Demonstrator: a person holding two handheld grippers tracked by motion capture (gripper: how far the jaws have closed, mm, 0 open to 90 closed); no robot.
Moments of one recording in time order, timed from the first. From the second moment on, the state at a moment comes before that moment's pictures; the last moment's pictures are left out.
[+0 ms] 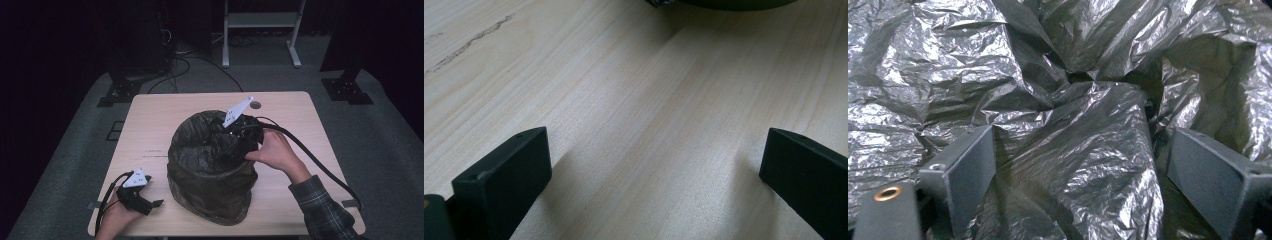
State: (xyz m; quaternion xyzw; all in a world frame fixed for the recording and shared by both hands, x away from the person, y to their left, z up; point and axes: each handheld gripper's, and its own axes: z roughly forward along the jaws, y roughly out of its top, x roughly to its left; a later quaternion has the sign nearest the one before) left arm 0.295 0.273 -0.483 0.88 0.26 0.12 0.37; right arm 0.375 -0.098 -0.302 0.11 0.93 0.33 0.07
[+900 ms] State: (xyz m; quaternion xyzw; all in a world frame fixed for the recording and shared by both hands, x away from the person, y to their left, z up) left arm 0.295 0.273 -0.483 0.88 0.26 0.11 0.37; right arm 0.377 -0.066 -0.324 0.11 0.98 0.19 0.03
